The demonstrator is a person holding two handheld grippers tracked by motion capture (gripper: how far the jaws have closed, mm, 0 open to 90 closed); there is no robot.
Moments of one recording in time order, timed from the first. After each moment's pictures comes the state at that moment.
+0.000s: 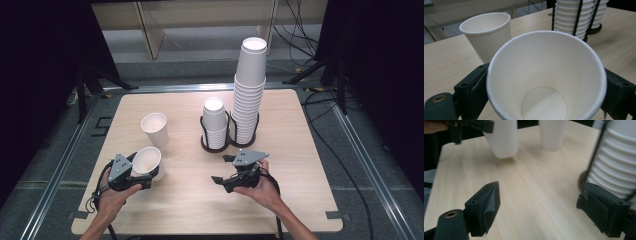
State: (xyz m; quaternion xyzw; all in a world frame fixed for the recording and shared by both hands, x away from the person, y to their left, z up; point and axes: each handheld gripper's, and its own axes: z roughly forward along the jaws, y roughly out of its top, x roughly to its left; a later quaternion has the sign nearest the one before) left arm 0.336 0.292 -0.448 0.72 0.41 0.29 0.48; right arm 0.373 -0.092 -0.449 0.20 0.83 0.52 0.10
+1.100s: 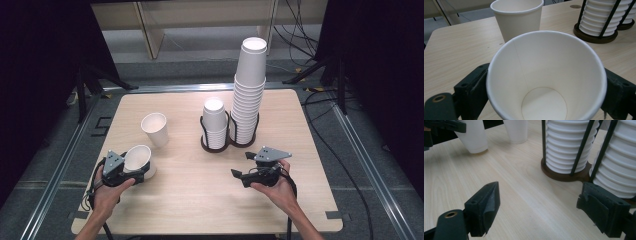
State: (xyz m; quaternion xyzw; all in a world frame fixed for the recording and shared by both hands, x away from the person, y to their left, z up) left arm 0.348 0.315 -0.458 0.70 0.46 0.30 0.45; right arm 0.374 -0.141 -0.449 0.29 0.80 0.51 0.13
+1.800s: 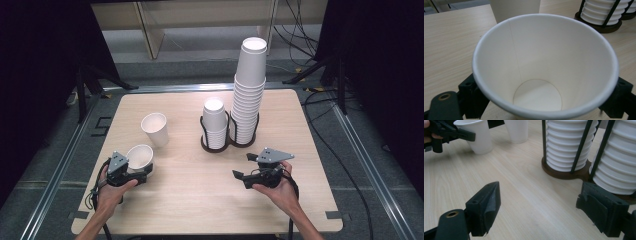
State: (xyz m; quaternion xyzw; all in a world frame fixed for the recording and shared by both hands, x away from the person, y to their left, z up) left arm 0.358 0.316 -0.479 0.72 0.46 0.27 0.44; right arm 0.369 -0.146 -0.448 0.30 0.80 0.51 0.13
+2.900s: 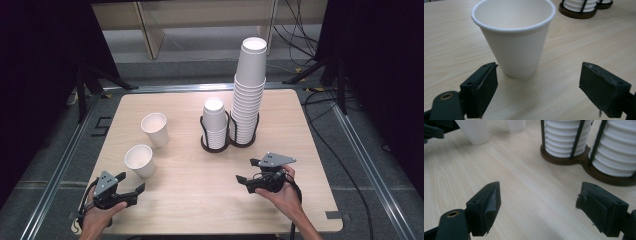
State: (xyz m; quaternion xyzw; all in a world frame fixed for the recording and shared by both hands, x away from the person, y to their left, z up) left arm 0.289 0.326 -0.473 0.73 0.46 0.25 0.45; right arm 0.359 -0.154 -0.455 0.32 0.81 0.48 0.12
